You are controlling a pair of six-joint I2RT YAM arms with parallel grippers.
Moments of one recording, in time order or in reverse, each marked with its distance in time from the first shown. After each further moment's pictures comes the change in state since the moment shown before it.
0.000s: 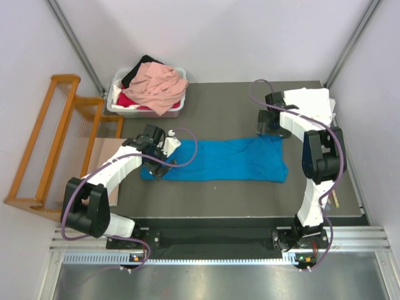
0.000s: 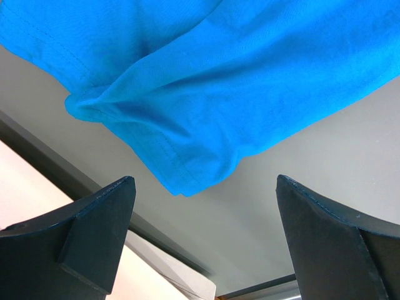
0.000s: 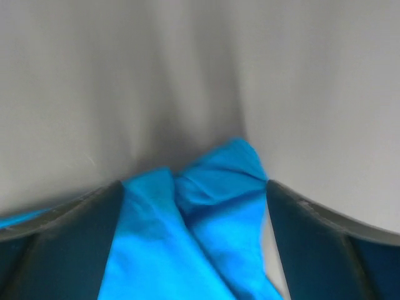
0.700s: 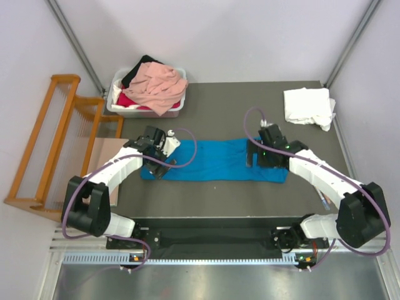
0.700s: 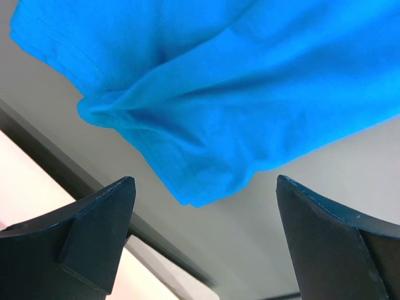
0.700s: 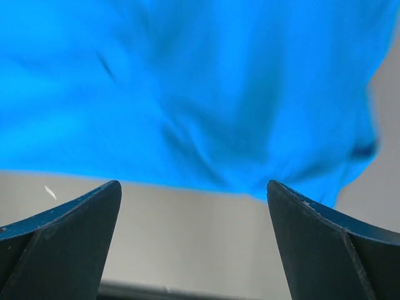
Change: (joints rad) left arm 0.000 0.005 -0.026 0.056 -0.034 -0.008; right arm 0.267 -0.680 -0.513 -0.023 -0.096 0.131
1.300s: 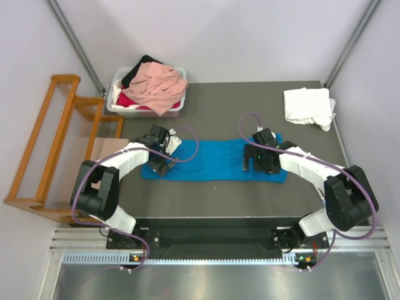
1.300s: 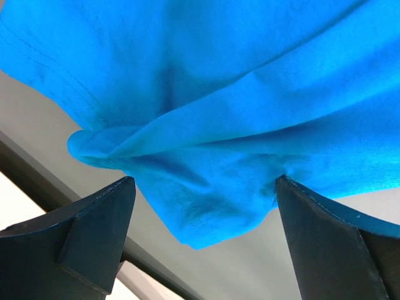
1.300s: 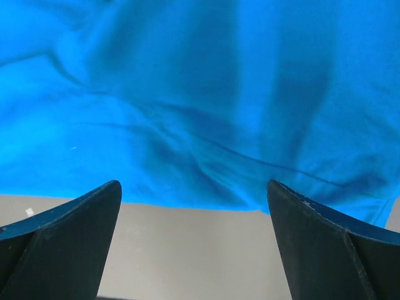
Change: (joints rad) left arm 0.003 0.159 0.010 0.122 -0.049 -0.056; right arm 0.024 0.137 -0.079 0.064 -0.048 0.090
